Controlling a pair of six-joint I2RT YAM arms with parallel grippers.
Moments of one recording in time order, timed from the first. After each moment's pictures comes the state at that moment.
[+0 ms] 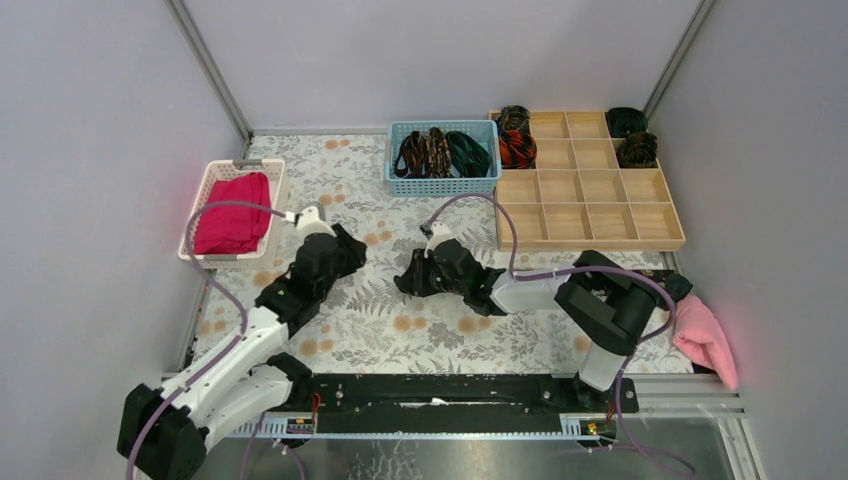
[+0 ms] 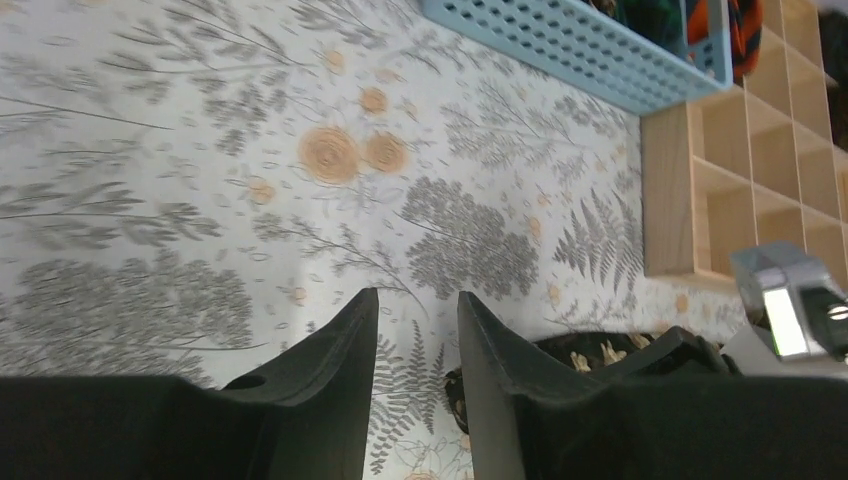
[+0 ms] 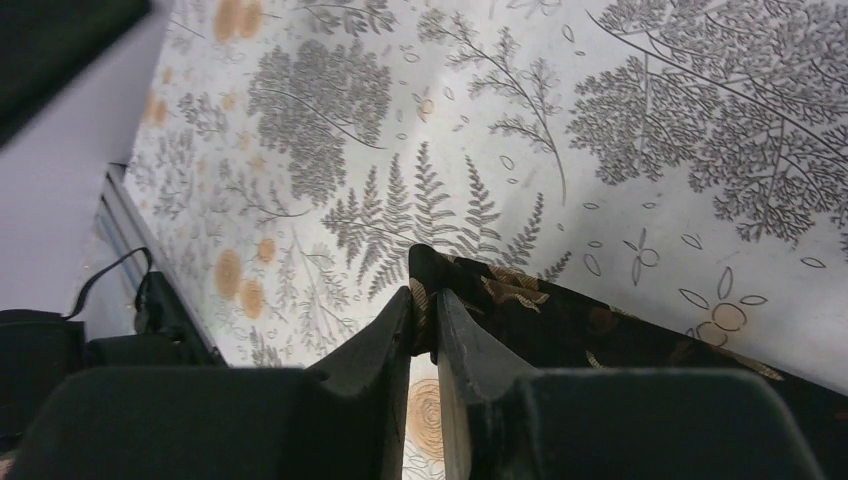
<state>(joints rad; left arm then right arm) -0.52 0.83 0.55 -0.19 -0.35 -0.73 0.95 1.75 0.78 0.48 -0.06 0.70</state>
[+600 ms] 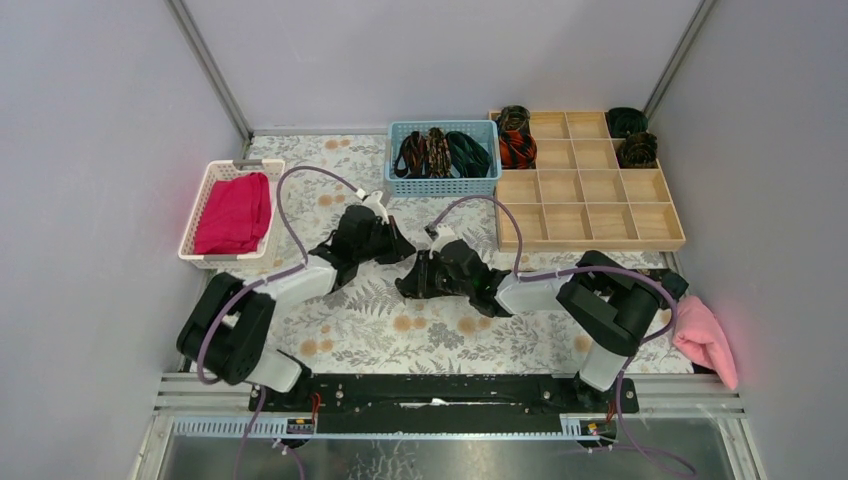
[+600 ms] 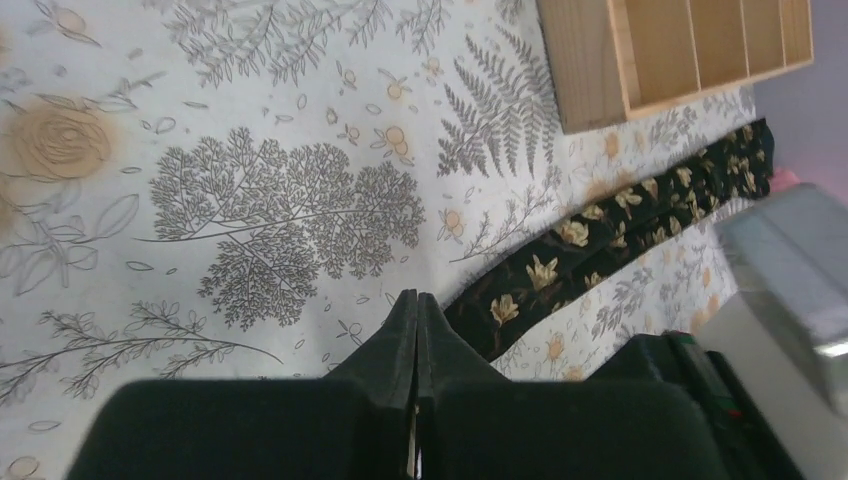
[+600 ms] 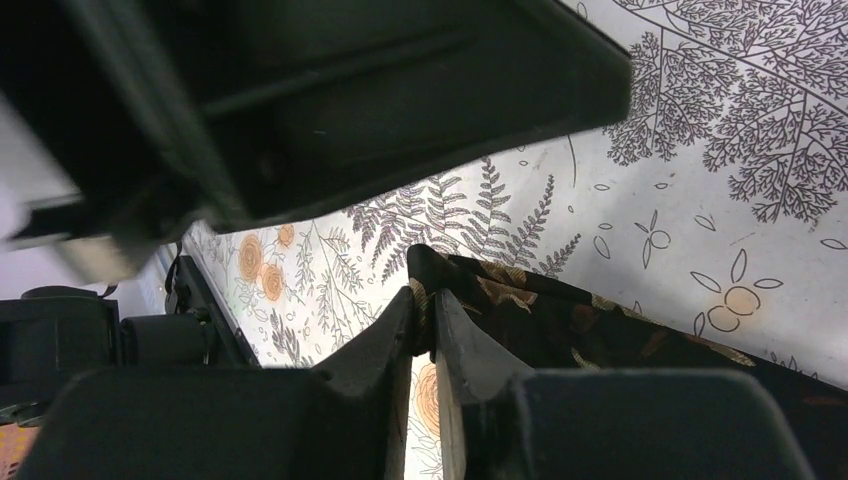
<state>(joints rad) -0.49 1.42 0.67 0.21 0.21 -0.62 0.92 1.73 0.74 0.54 -0.14 0.74</state>
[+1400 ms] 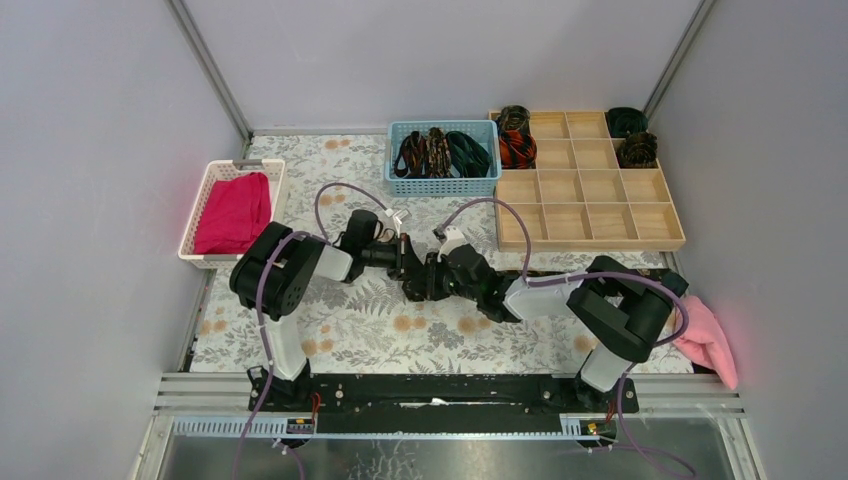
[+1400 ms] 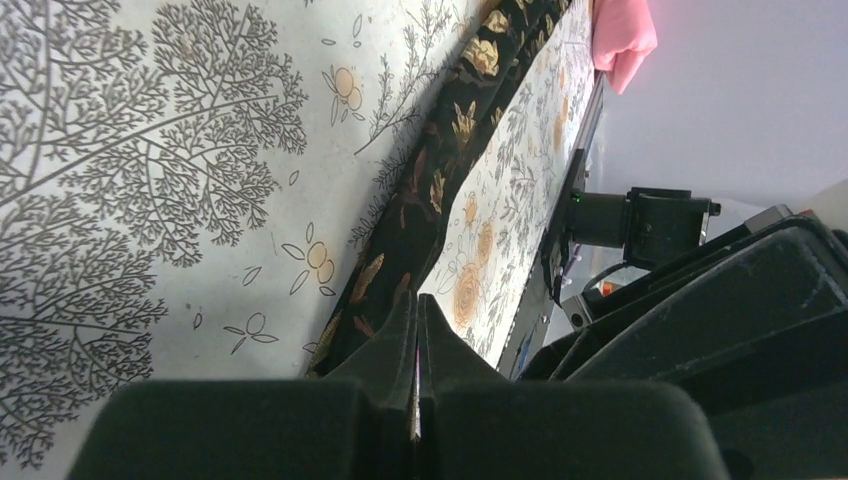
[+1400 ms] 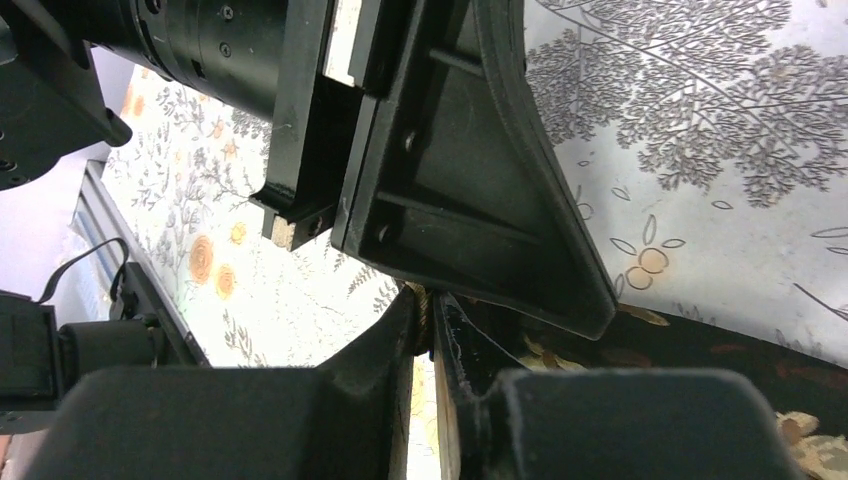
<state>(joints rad) -0.38 1.87 0.70 0.54 0.95 -0.70 0.92 1.67 0.67 0.53 -0.06 0.69</state>
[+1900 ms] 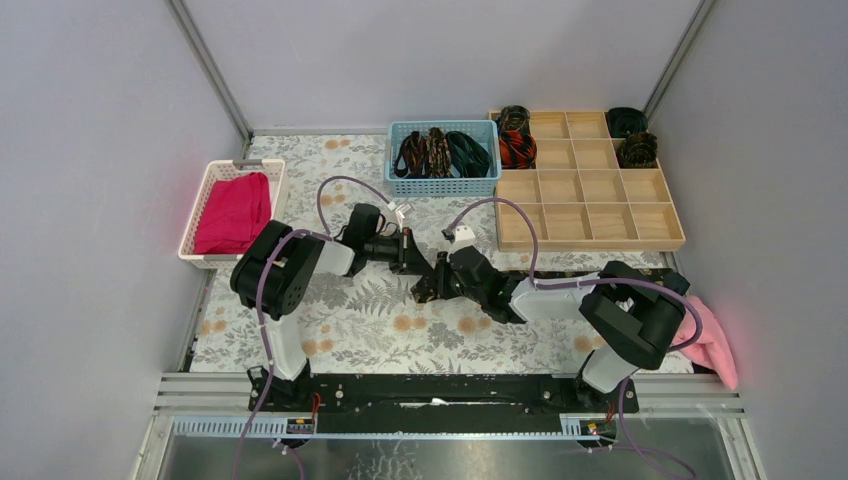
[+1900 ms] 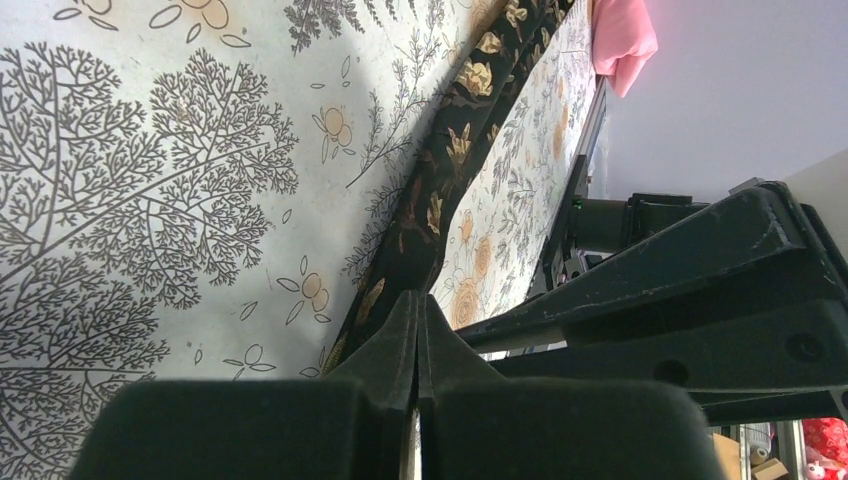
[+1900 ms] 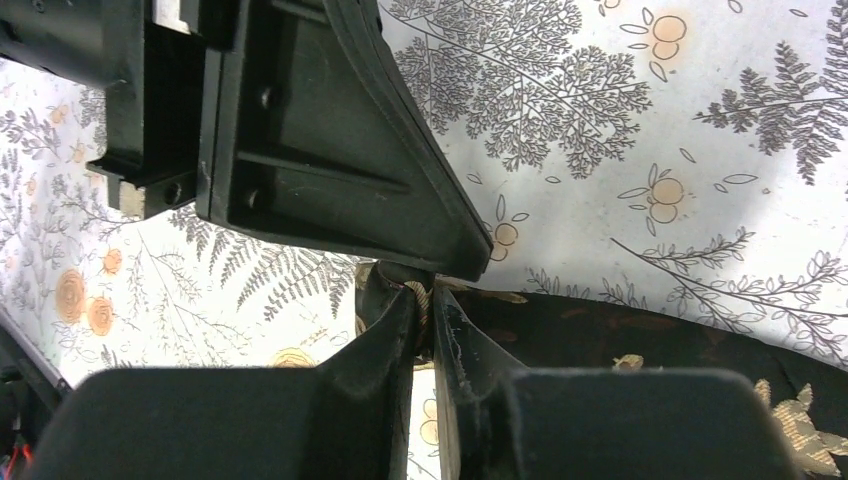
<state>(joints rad) -0.38 1.88 0.76 0.49 0.96 -0.68 0.92 1.61 0.65 0.39 0.12 0.60</state>
